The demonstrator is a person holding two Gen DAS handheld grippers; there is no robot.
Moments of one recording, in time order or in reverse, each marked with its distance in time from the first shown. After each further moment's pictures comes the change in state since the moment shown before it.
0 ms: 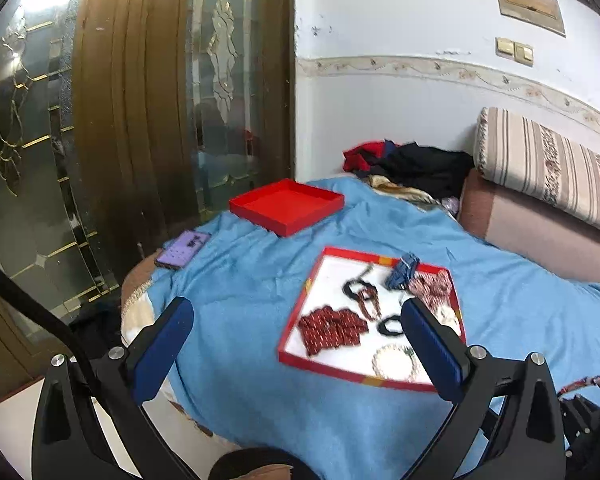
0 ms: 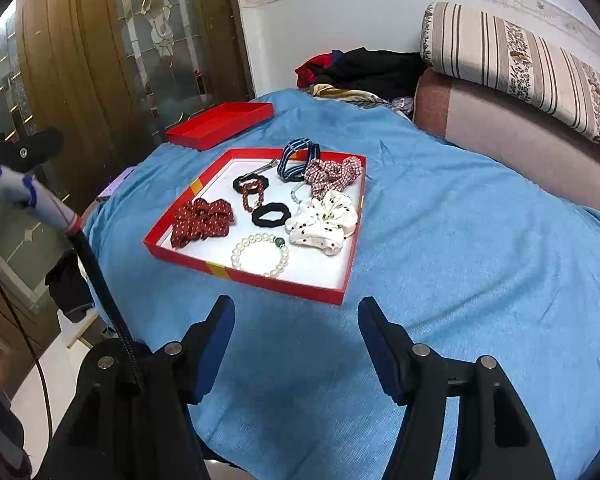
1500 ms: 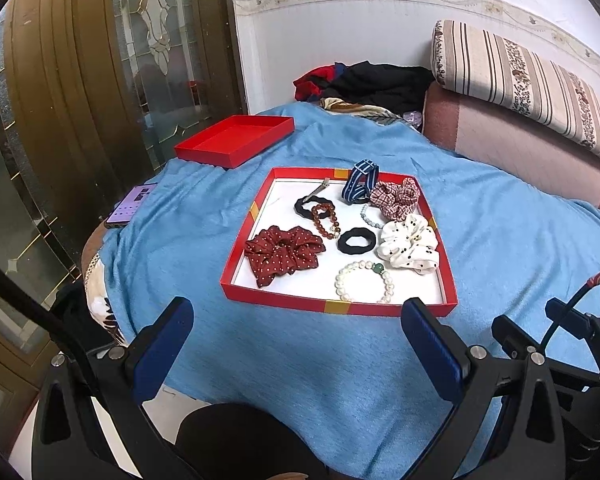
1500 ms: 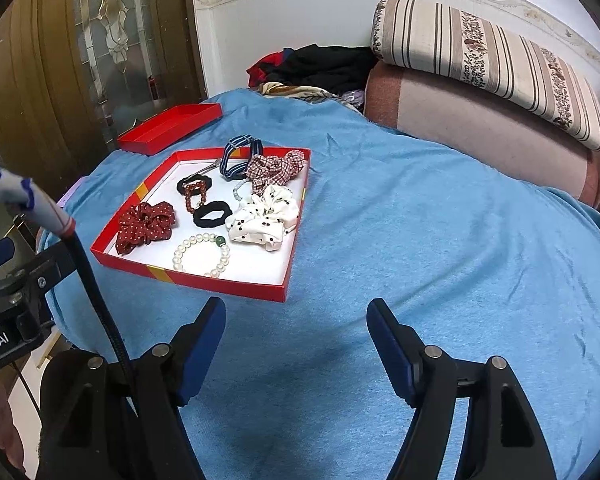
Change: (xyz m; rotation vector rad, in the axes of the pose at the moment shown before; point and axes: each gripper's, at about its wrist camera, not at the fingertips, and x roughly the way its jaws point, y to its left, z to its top) left arm 0.032 -0.048 -0.042 0.155 0.218 -0.086; right arm 0.005 -0.026 -0.005 0.081 -0.006 -0.150
